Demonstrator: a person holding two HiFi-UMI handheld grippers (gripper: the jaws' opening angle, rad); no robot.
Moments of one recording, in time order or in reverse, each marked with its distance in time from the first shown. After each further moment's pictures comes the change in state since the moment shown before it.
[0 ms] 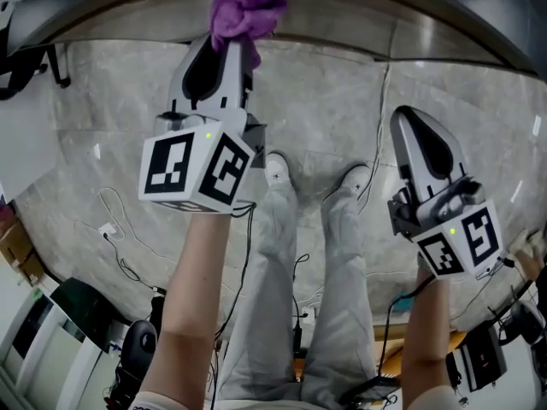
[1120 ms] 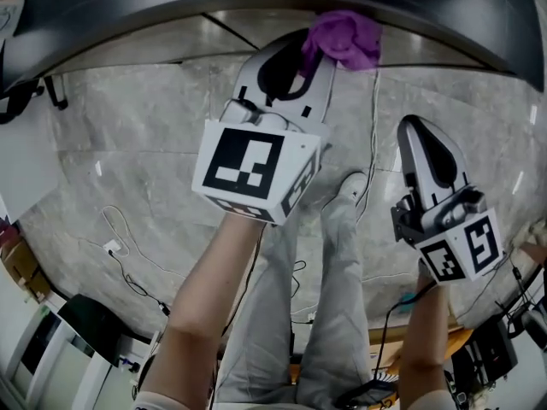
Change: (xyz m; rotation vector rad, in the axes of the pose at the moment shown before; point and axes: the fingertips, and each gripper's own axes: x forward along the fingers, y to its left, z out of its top) left arm 0.058 -0.121 -0.009 0.081 0.098 -0.311; right arm -0.013 -0.032 0.023 0.009 -0.031 -0.086
